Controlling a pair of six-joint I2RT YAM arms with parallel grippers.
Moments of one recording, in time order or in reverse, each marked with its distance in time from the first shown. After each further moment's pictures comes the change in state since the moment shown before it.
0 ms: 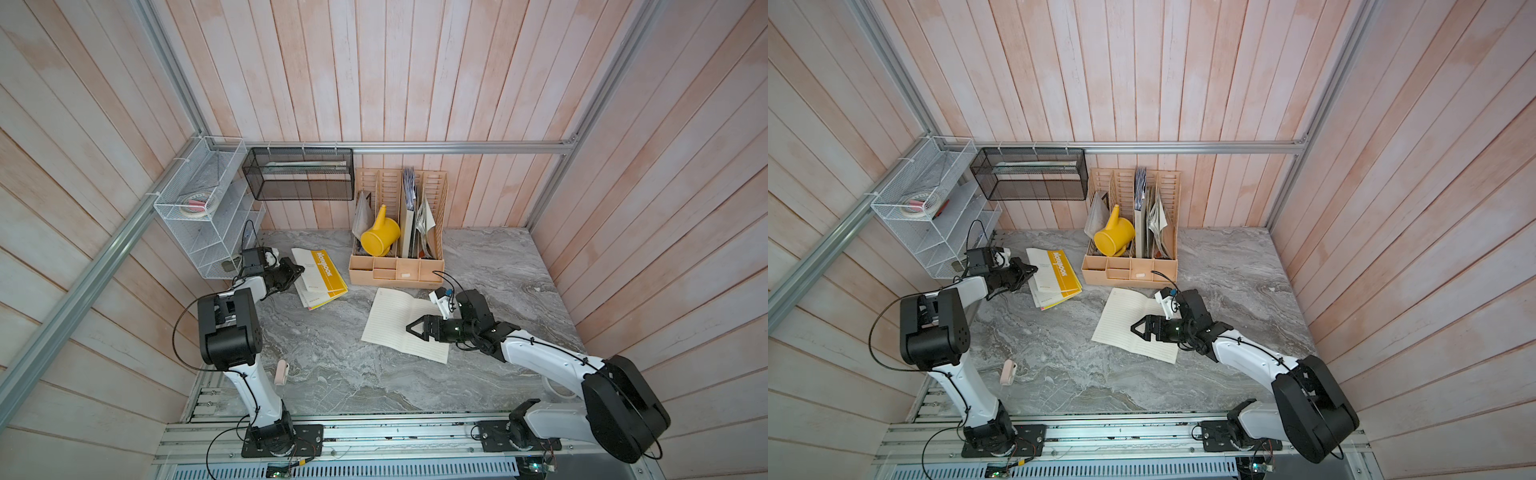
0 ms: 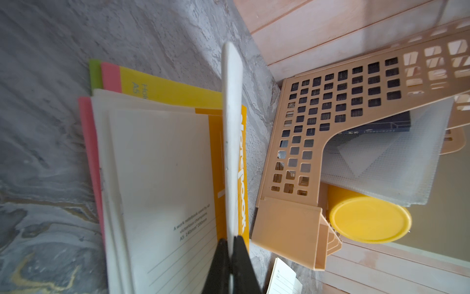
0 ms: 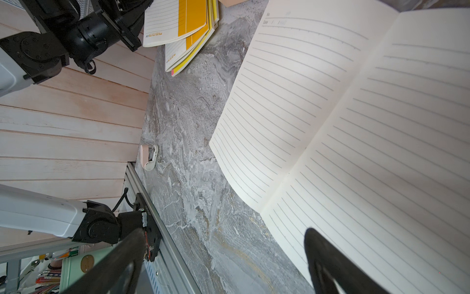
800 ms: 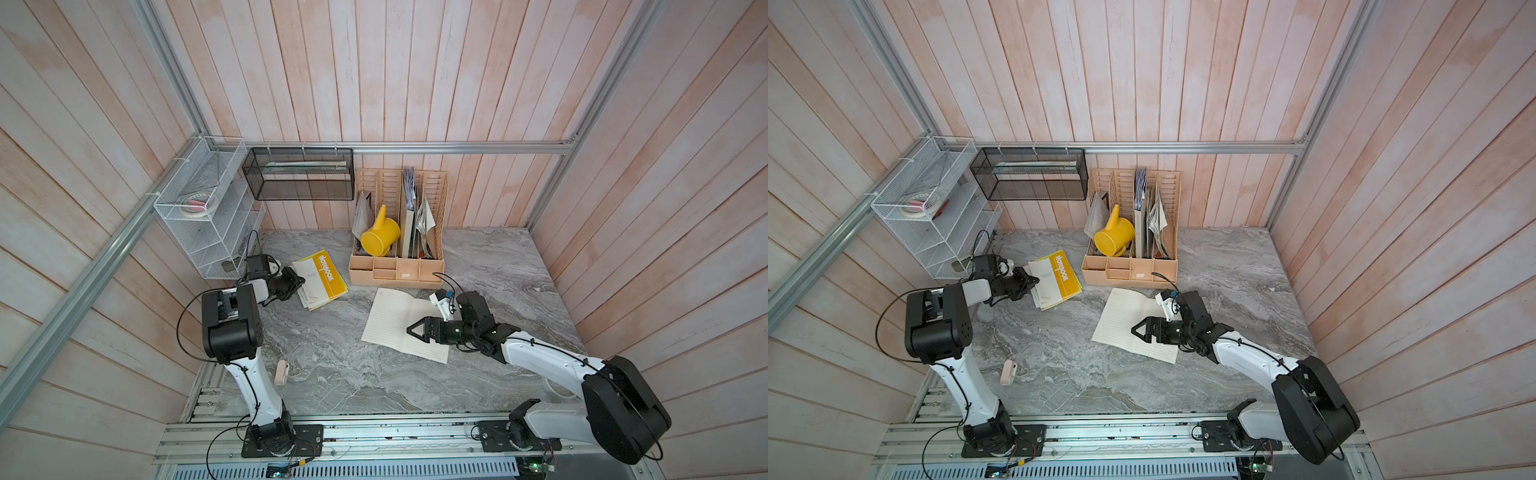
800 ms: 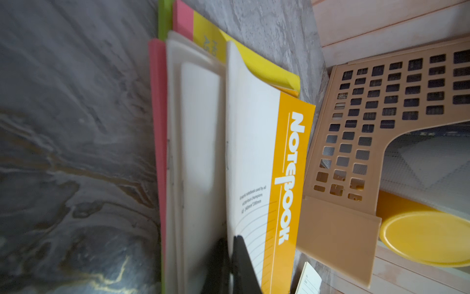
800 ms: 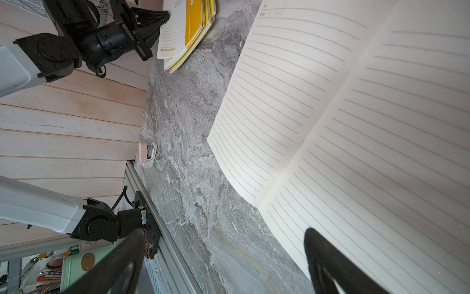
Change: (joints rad) left arm 0.002 0.059 -0.025 -0.034 -0.045 0.005; right arm 0.000 -0.004 -0.015 0.000 -0.003 0.003
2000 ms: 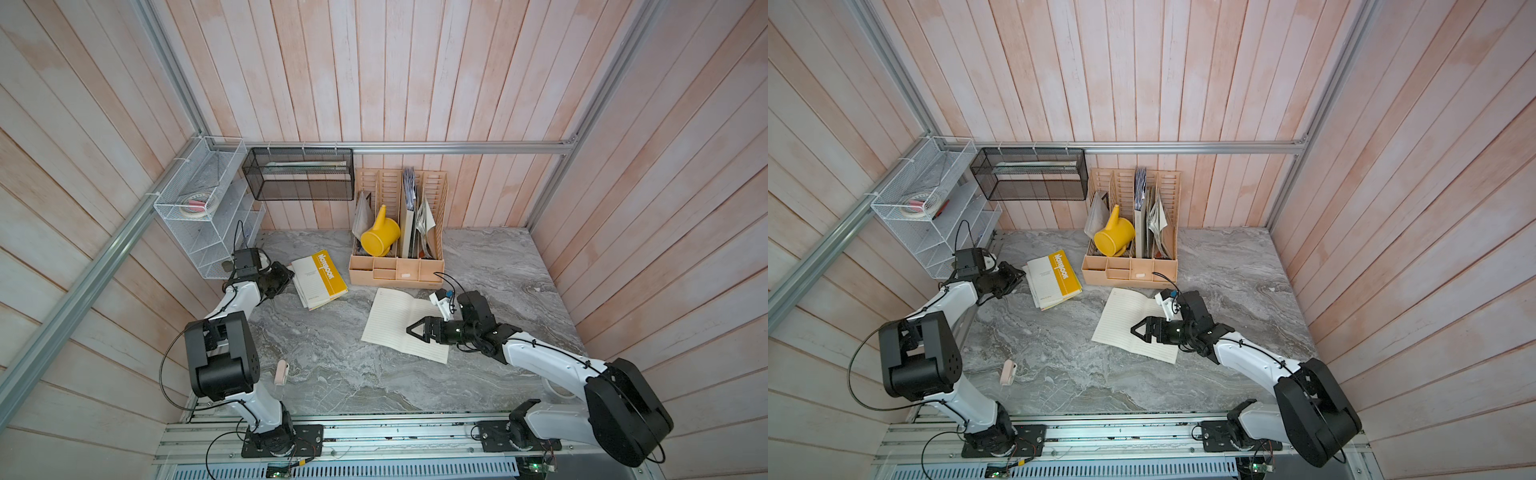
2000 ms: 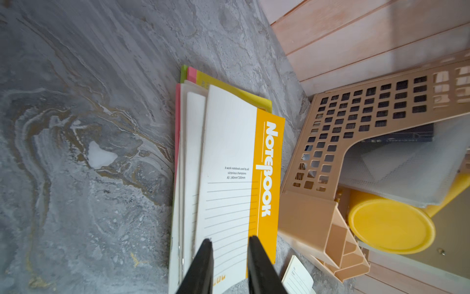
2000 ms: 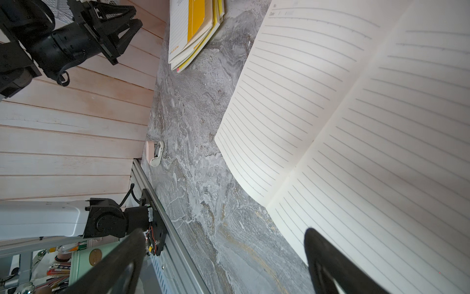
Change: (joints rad) left arm 0.003 -0.320 -0.064 -0.182 -0.173 0.000; right arm 0.000 -0.016 -0.001 0.008 -0.022 0.012
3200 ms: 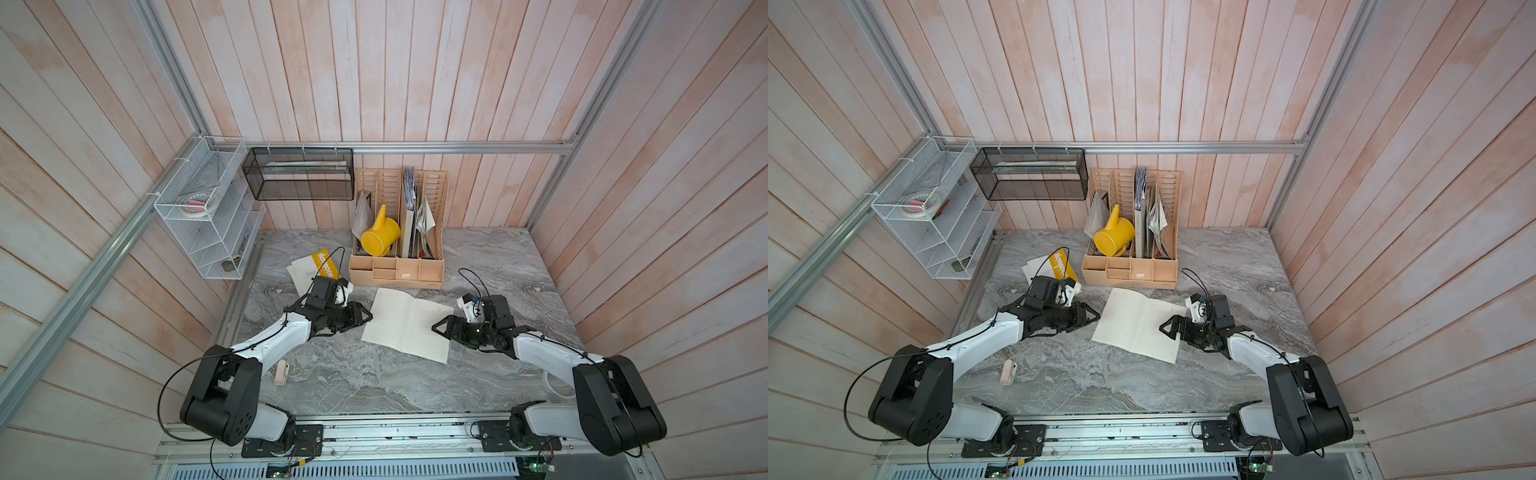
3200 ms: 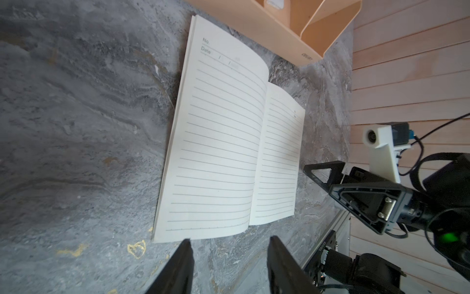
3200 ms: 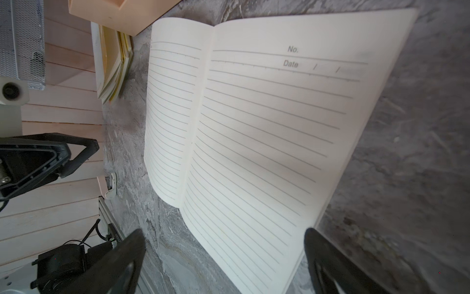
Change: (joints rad) left arm -0.624 -0.219 -0.313 0.011 0.068 0.052; right arm -0.287 0.056 -0.080 -0.089 -0.011 -0.114
